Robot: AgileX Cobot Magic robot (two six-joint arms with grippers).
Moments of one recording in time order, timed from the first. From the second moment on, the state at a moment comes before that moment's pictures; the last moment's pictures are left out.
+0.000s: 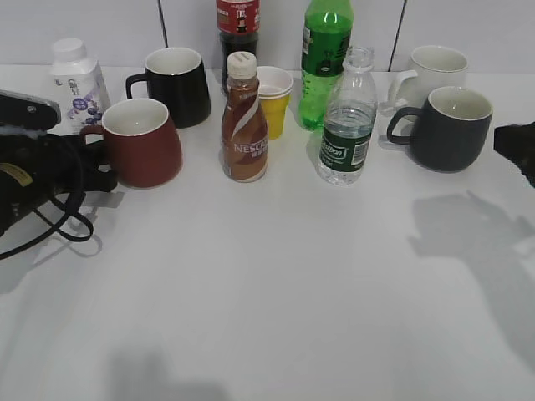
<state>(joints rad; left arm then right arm) -0.23 1.91 -0.61 -0.03 -0.90 0.11 0.21 1.05 -0.50 0.34 -0.01 -0.33</state>
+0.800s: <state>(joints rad) -0.21 1.95 -0.70 0.01 -0.84 0.11 0.21 1.06 -0.50 0.34 -0.01 -0.33</state>
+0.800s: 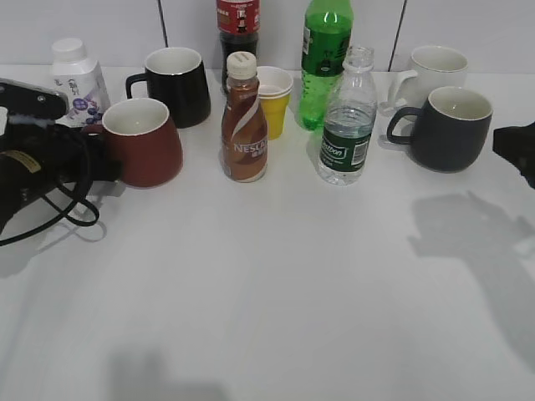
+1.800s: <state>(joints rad) -0.20 1.98 -0.77 0.08 -0.84 0.12 0.21 1.06 -0.50 0.33 0.01 -0.33</state>
